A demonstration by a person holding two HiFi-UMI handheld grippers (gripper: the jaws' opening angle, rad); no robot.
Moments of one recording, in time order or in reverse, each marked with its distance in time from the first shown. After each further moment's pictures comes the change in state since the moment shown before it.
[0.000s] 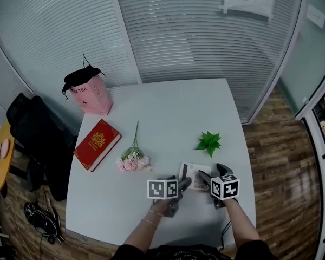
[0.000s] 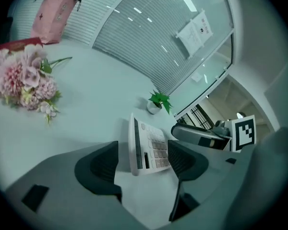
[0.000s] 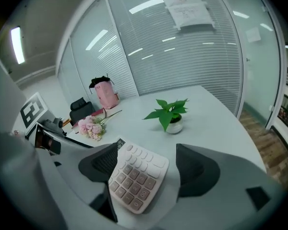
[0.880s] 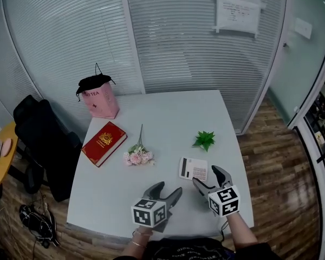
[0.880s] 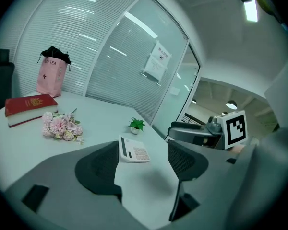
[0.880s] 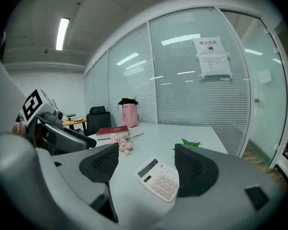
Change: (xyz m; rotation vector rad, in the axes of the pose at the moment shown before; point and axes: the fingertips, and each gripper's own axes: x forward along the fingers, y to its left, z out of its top) left arm -0.173 -0.073 -0.047 0.285 -0.353 -0.016; right arm -0.148 0.122 0.021 -0.277 -0.298 0.052
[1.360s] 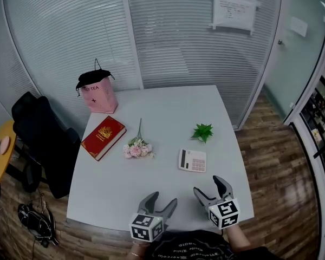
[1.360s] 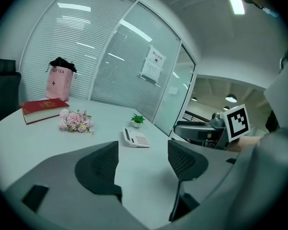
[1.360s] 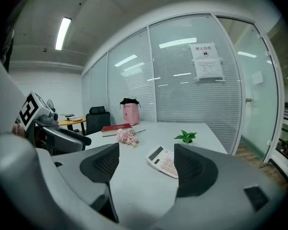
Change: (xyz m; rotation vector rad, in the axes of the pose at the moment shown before) left arm -0.067 -0.011 -0.062 0.070 -0.037 0.044; right arm -0.061 0.051 -0.042 0.015 -0.007 -0.045
